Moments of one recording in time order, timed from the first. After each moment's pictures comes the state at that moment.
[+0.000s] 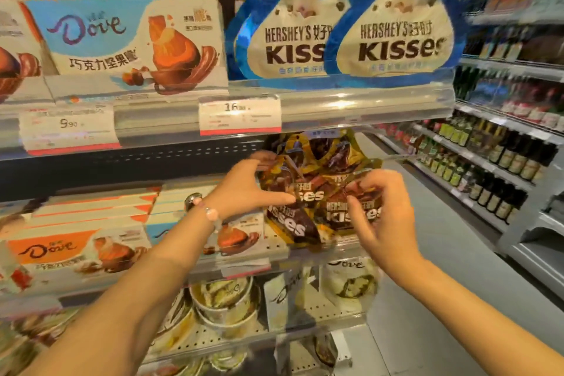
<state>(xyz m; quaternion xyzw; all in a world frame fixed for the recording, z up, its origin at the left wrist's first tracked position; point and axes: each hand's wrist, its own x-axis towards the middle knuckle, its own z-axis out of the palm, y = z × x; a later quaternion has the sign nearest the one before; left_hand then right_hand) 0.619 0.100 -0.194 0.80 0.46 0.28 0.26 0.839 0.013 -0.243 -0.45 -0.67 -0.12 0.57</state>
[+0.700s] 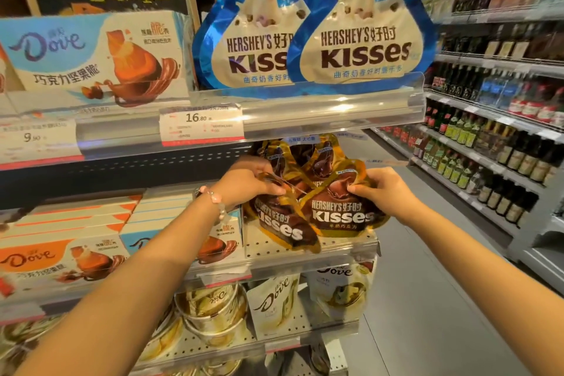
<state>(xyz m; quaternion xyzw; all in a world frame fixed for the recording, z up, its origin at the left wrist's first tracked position) 0.662 0.119 -0.189 0.76 0.50 0.27 0.33 0.931 0.084 -0.230 -0.61 -0.63 0.24 0.42</state>
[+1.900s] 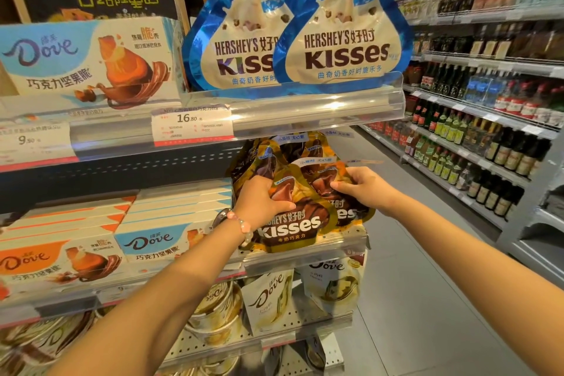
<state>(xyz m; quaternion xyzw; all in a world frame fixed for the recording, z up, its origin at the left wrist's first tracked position) 0.700 0.098 -0.223 0.75 0.57 0.27 0.18 0.925 0.083 -0.227 -0.59 -0.63 0.36 0.37</state>
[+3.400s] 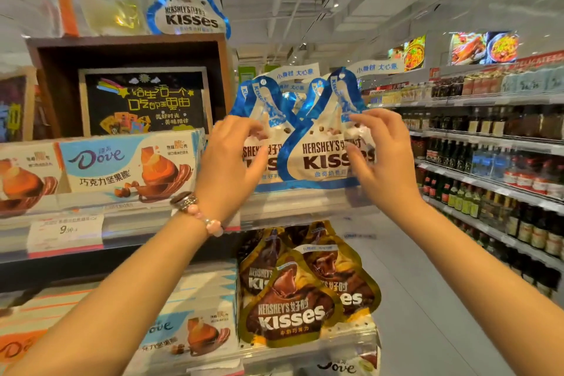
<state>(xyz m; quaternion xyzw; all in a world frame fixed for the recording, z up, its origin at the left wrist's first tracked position) 0.679 0.068 -0.043 0.75 0.34 0.54 -0.18 0.912 0.058 -0.066 -0.41 -0.65 -0.23 0.60</state>
